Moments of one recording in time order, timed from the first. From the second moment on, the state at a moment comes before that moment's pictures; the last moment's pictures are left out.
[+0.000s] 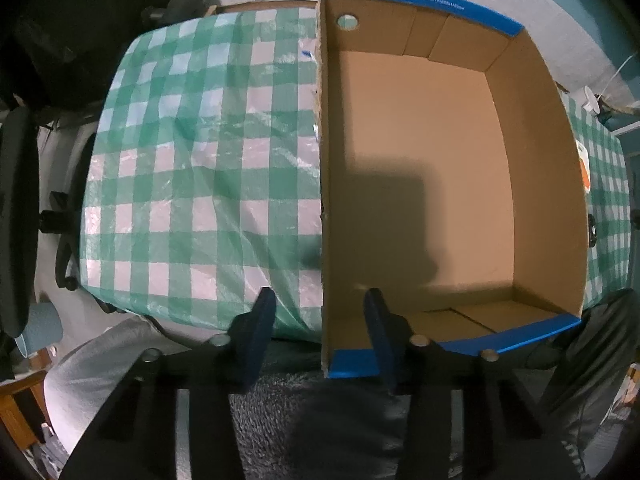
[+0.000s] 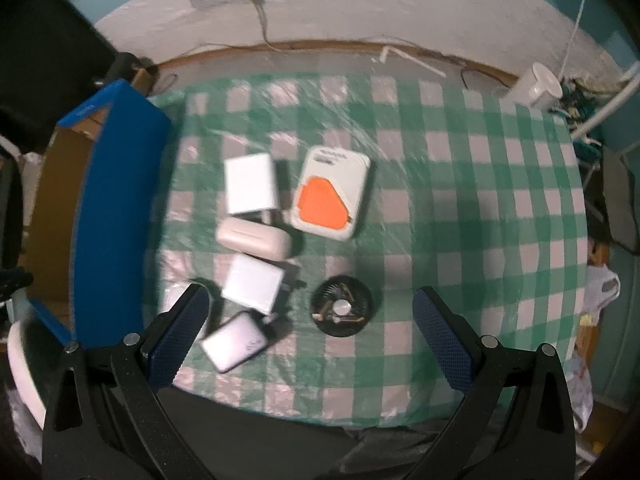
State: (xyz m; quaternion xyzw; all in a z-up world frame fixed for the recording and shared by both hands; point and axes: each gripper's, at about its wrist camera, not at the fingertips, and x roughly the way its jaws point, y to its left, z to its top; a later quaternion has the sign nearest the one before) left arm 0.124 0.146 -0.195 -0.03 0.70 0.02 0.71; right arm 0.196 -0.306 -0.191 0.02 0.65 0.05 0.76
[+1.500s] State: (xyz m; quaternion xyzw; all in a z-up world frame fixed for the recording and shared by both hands) left arm 0.114 0.146 -0.217 -0.03 0.73 -0.01 0.68; right arm 0.201 -0.315 -0.291 -0.01 0.72 0.03 0.69
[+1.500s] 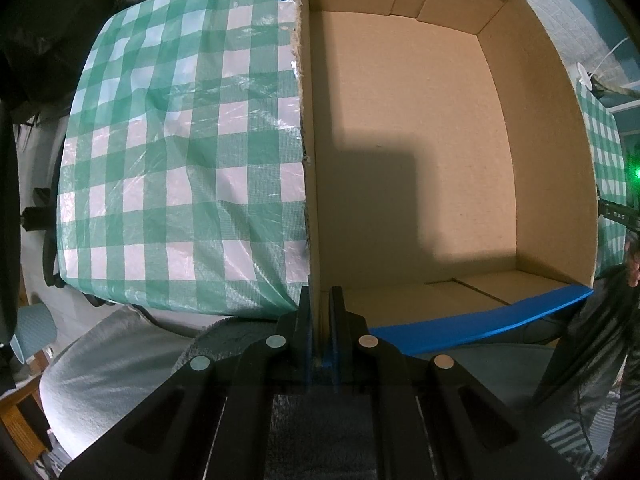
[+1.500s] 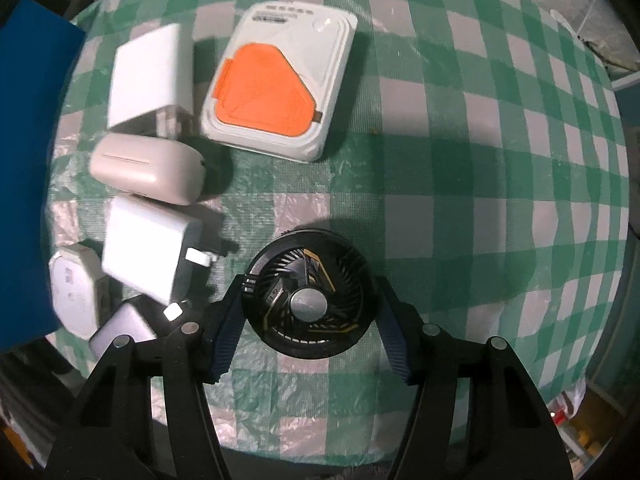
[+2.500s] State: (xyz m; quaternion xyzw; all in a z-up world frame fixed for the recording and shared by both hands) left arm 0.114 0.142 -0.219 -0.02 0.73 -0.01 0.68; right arm 0.219 -0.135 -0.143 -0.07 0.65 0.21 0.73
